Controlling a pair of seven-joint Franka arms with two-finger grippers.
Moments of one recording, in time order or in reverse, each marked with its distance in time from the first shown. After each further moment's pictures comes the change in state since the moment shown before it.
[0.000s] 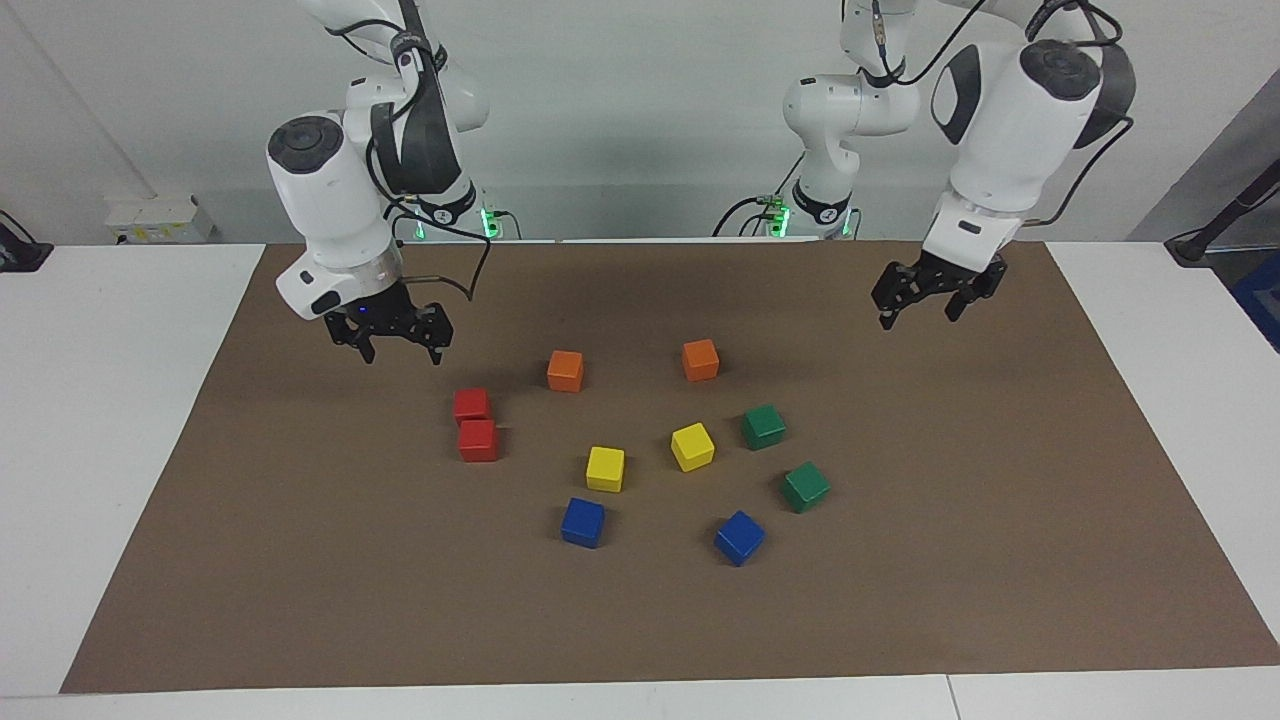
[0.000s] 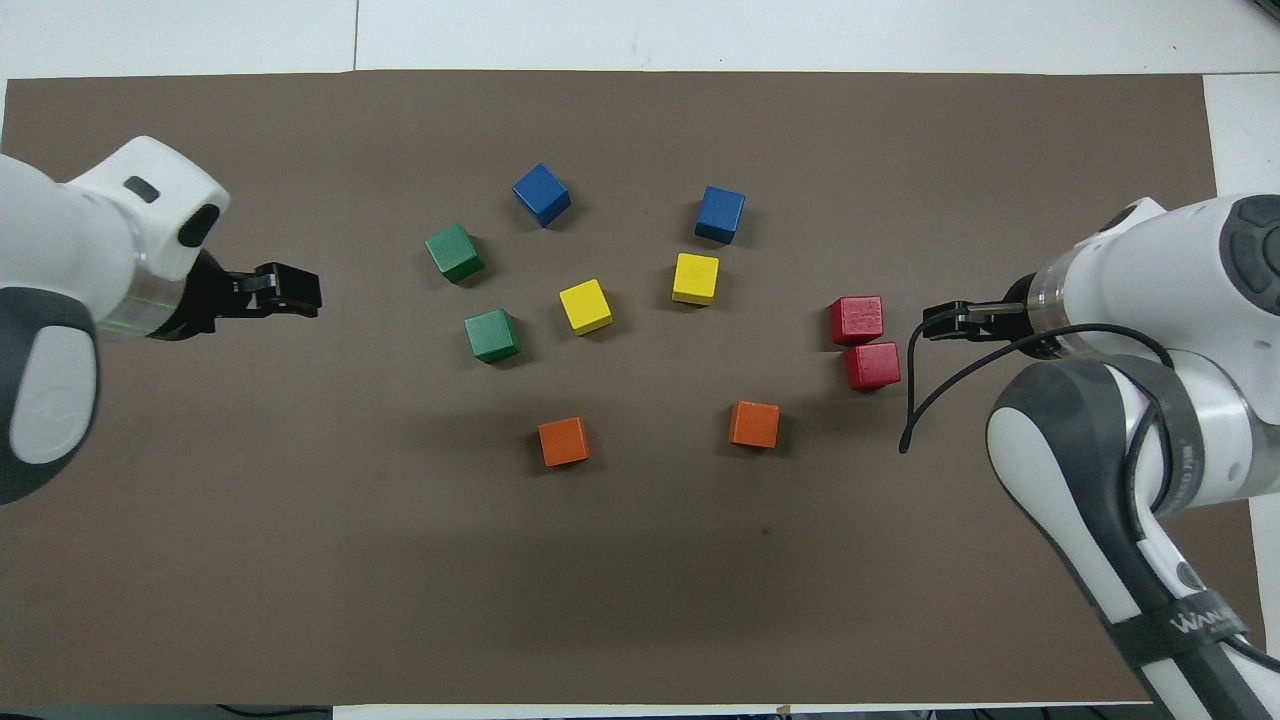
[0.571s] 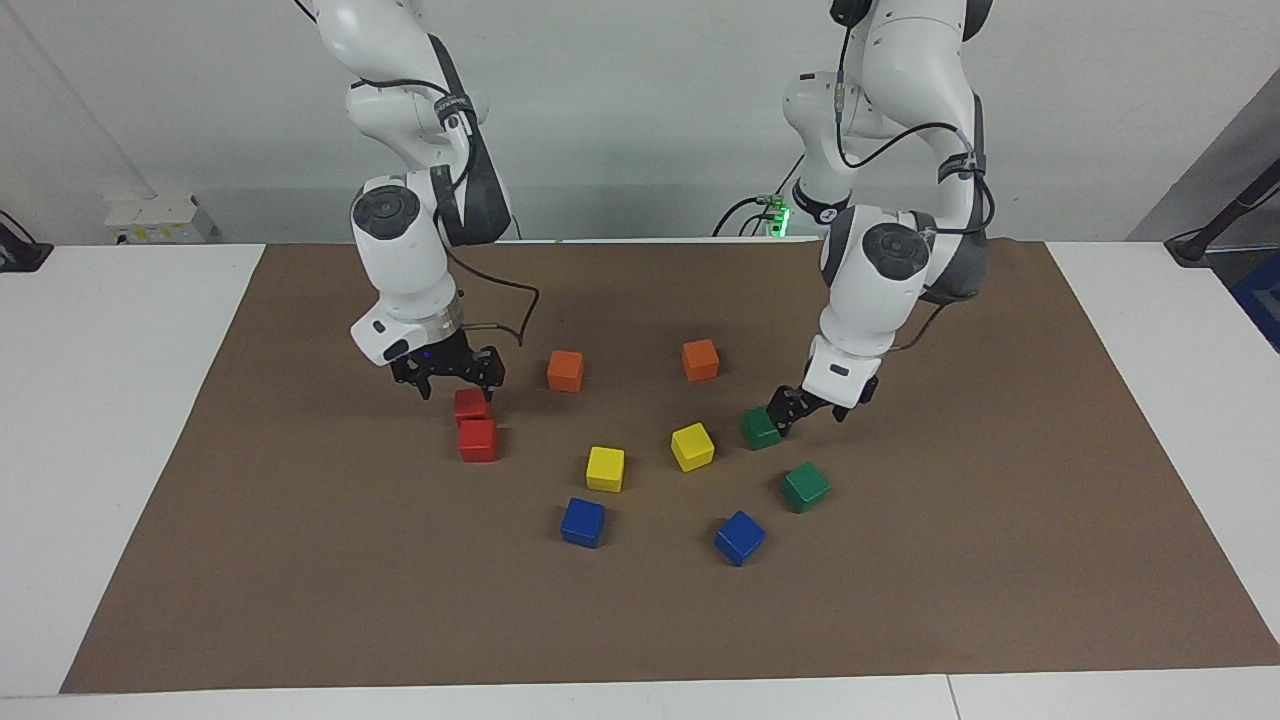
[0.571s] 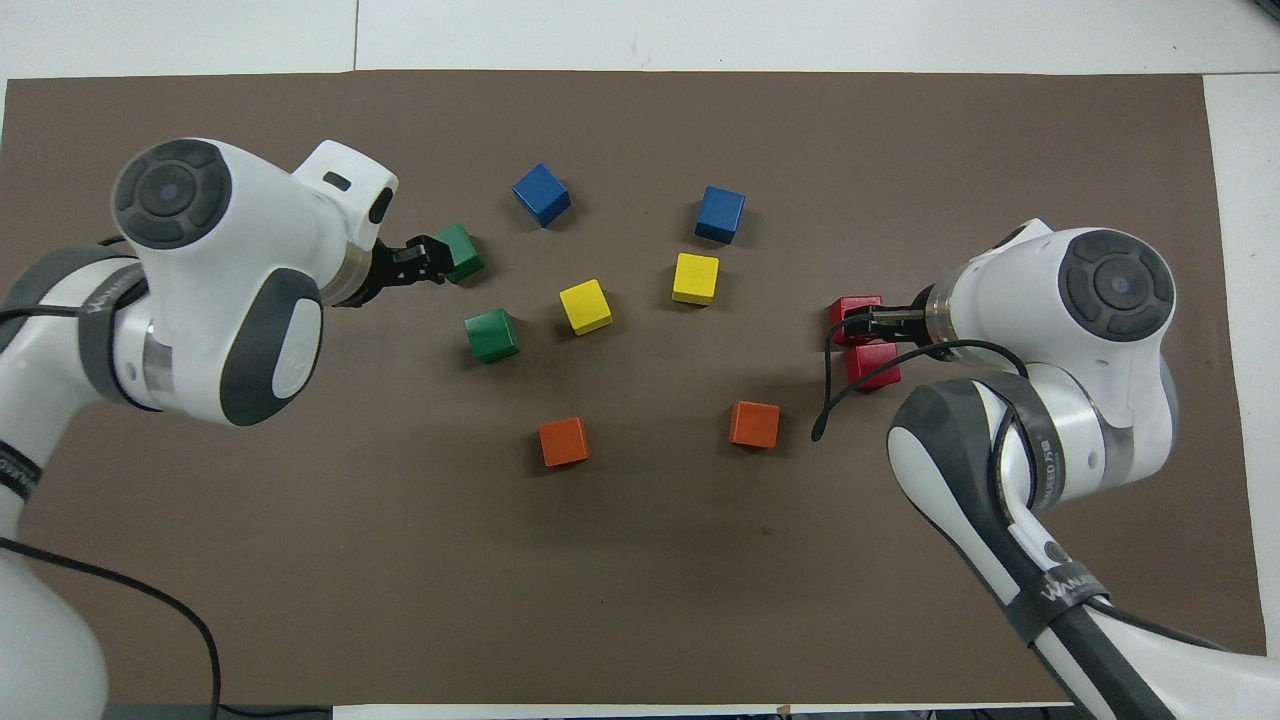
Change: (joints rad) left arm -0.093 0.232 0.002 0.009 0.000 0.229 -0.152; right arm 0.043 0.085 -0.001 -0.016 0.000 0.114 0.052
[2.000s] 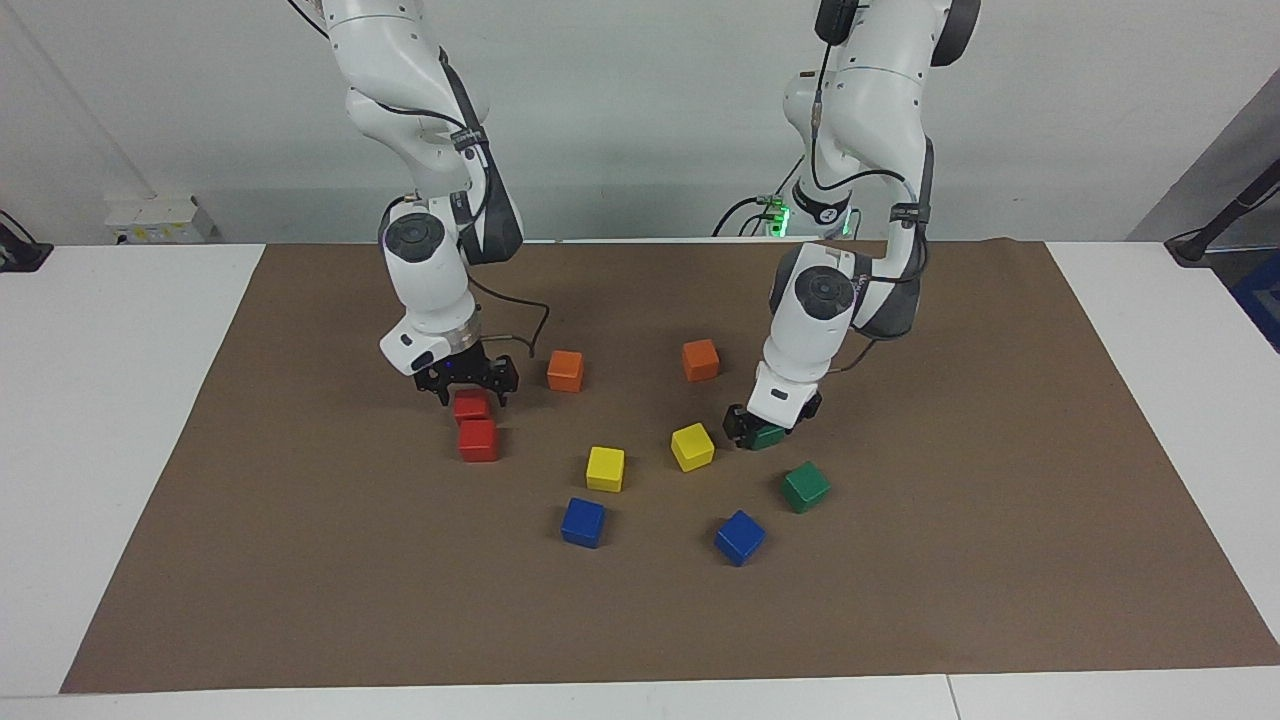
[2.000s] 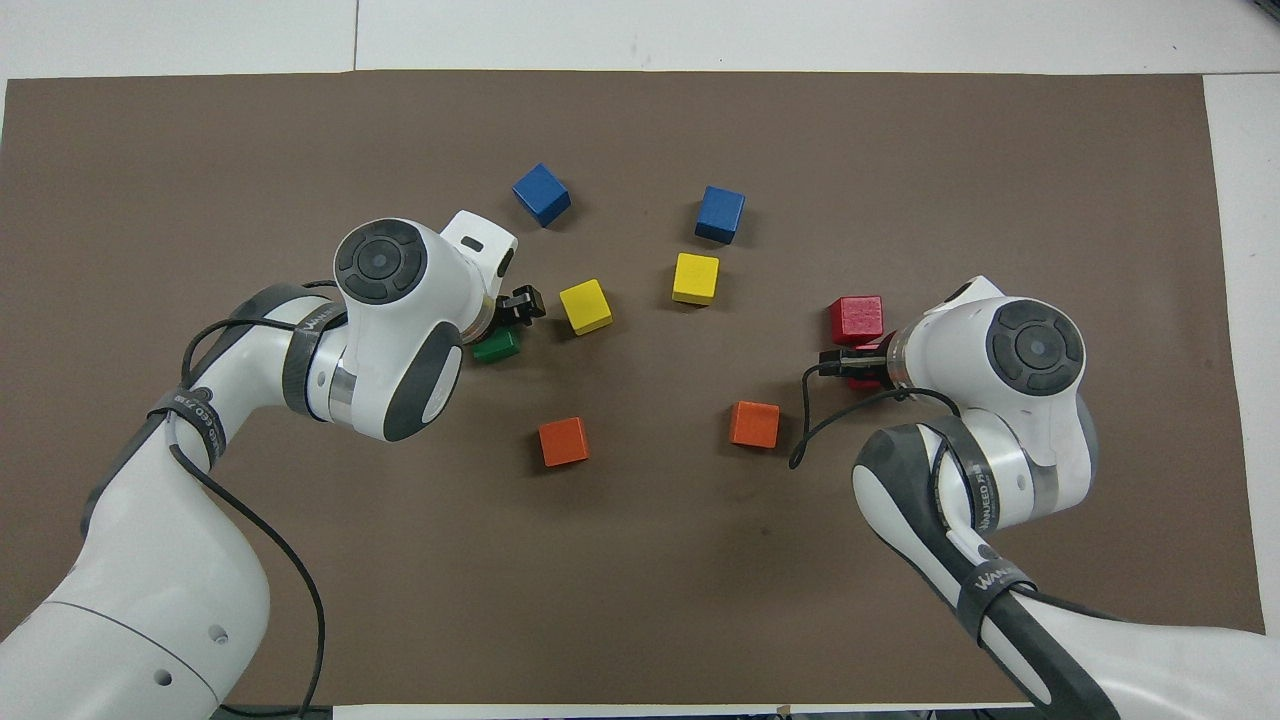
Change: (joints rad) left arm -0.067 0.065 0.000 -0.087 0.000 0.122 -0.078; right arm 0.021 0.013 0.003 -0.166 0.000 0.167 0.000
